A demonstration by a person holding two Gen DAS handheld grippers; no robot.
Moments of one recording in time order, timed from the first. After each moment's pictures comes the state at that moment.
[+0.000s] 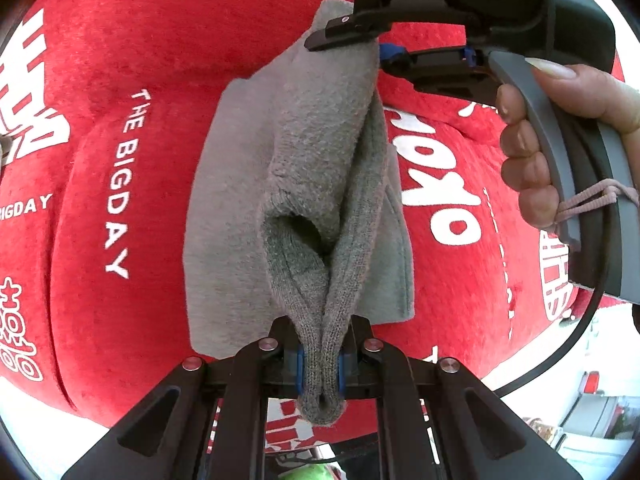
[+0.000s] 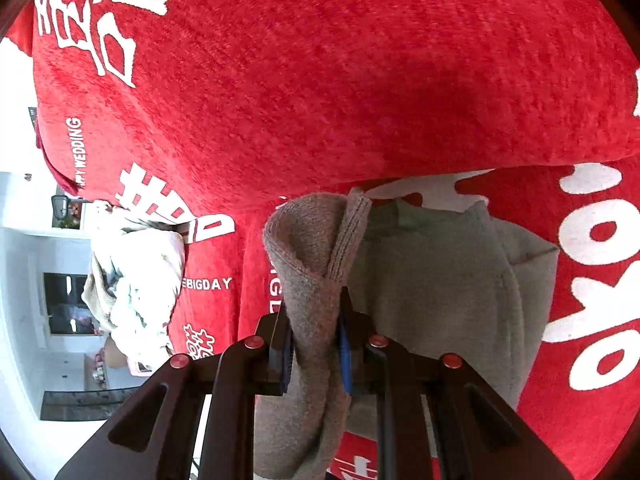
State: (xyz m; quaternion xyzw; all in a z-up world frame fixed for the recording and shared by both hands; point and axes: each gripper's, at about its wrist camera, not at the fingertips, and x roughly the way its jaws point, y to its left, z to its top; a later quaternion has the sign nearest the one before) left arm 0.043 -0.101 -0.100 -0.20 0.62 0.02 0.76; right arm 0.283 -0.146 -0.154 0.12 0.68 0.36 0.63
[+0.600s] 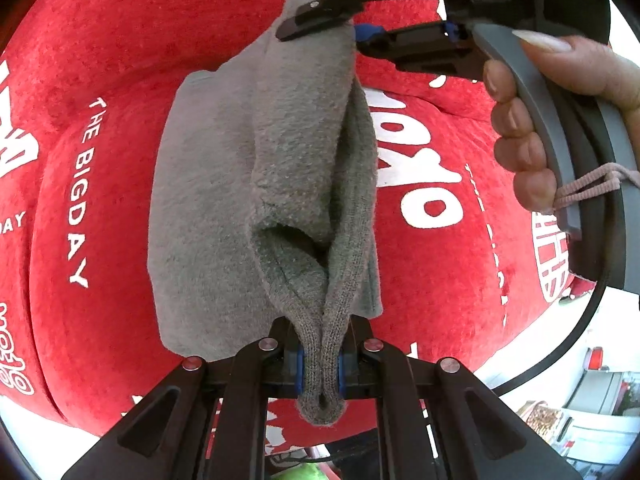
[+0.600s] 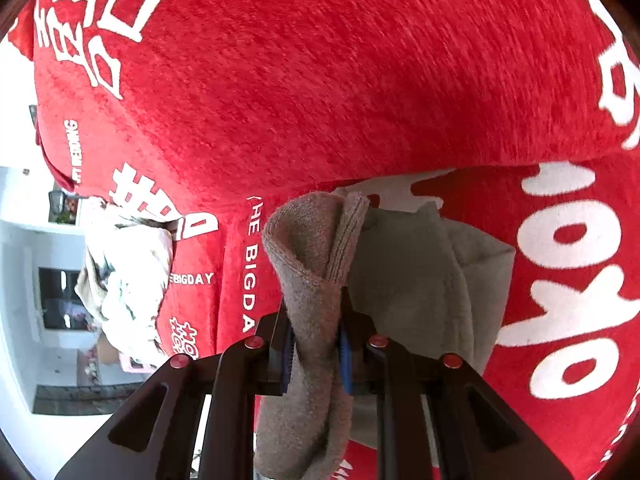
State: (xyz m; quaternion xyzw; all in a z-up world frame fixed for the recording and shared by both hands) left arm 0.062 -0.146 -0.115 -0.18 0.63 -0.02 0.76; right arm 0.295 -0.181 -0.158 0.10 0.67 0.36 0.64
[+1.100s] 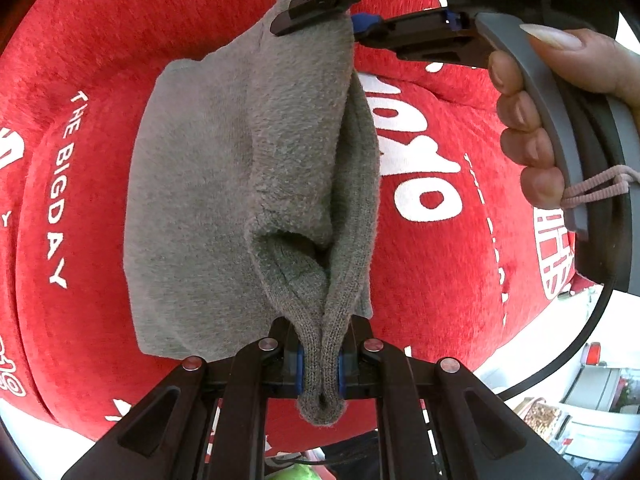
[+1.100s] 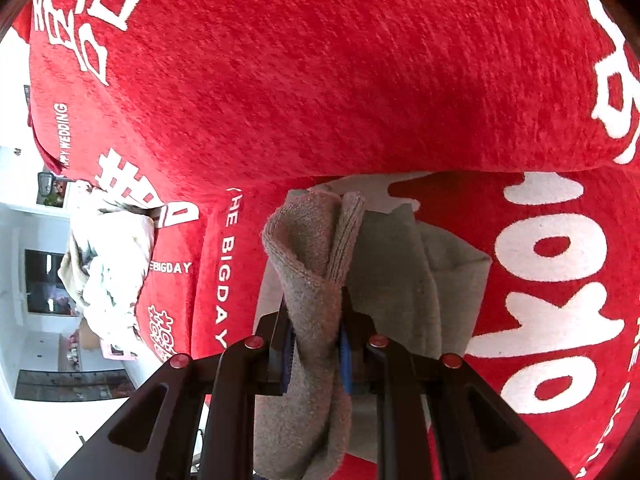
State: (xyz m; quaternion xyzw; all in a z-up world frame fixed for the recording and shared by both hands) left arm 0.075 -0.159 -0.139 -0.18 0.64 -0.02 0.74; right arm 0.301 -0.196 -0.173 0.07 0.67 0.36 0.65
